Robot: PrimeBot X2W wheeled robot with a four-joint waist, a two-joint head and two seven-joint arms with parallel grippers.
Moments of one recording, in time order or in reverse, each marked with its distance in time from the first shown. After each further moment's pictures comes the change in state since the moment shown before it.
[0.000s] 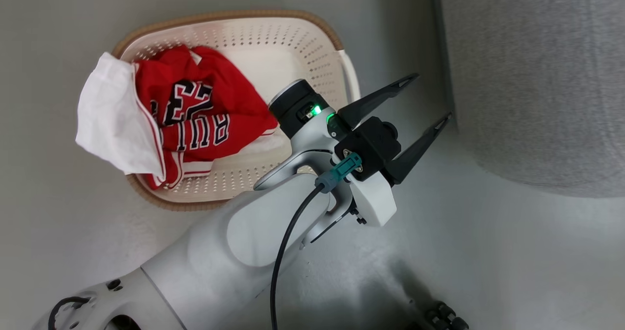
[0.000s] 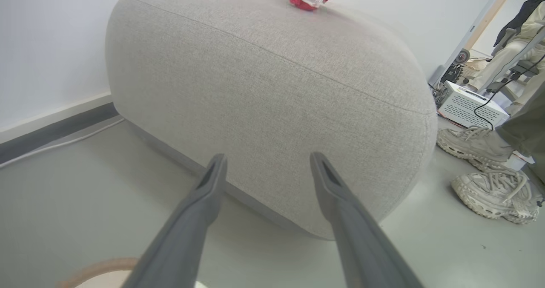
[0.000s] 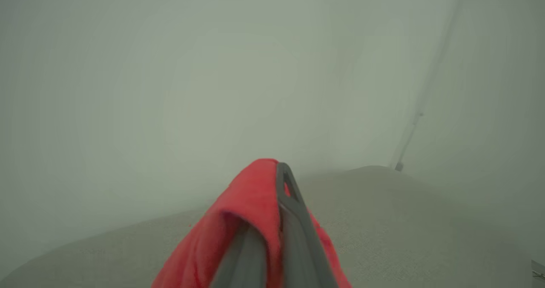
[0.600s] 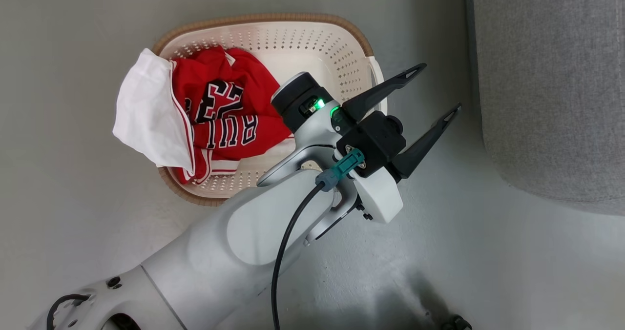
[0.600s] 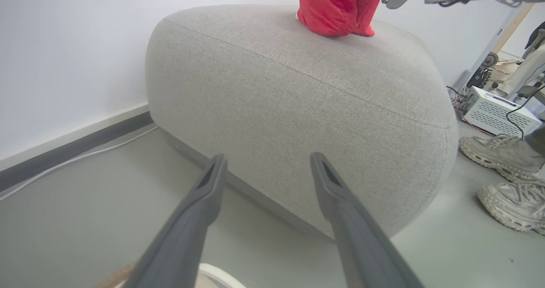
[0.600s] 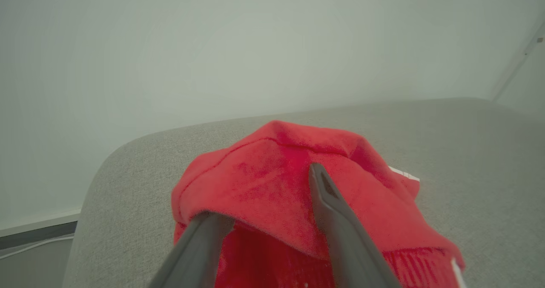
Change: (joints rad) left arm -0.010 -0.002 0.011 -0.040 -0.008 0.016 0.000; right arm 0.152 0.086 0.283 0.007 0.195 0.000 0.000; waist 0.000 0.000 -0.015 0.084
